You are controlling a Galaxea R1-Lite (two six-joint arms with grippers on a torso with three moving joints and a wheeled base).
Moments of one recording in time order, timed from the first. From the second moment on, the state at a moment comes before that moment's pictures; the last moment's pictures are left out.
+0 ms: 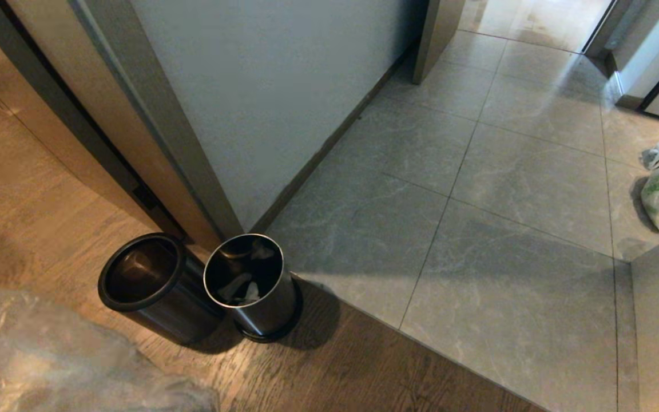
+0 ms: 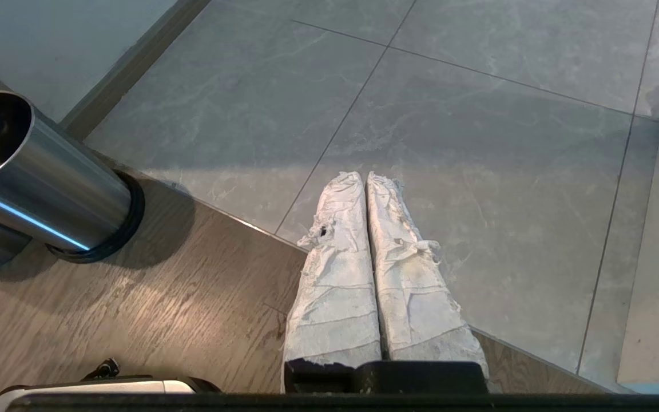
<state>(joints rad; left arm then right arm) -0.04 0.55 -0.48 0.47 -0.07 0.03 -0.01 0.00 0.00 -0.01 -0.02 0.06</state>
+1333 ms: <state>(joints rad) 0.01 0.05 -0.01 0.03 -0.03 0.09 -0.01 0.00 0.00 -0.01 -0.02 0.06</state>
